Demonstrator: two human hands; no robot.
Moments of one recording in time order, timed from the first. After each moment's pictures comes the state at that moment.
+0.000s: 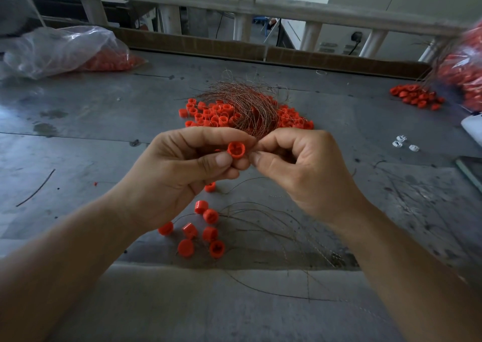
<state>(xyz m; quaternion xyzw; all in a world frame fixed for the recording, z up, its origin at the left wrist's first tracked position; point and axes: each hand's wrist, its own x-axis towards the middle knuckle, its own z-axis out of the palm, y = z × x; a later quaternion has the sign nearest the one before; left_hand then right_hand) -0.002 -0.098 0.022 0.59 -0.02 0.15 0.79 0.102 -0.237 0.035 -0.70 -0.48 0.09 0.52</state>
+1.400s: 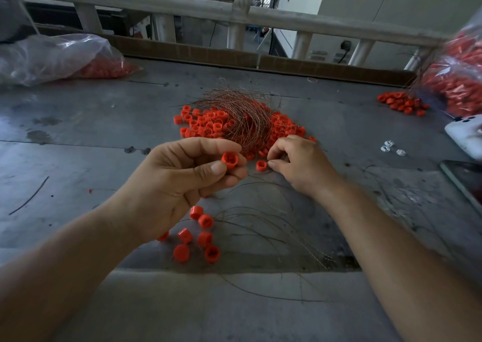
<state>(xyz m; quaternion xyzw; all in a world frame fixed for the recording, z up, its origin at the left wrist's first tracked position) -0.004 -0.103 0.023 0.56 0.03 0.14 0.82 0.172 -0.227 -0.003 -0.87 -0.43 -0.02 0.24</state>
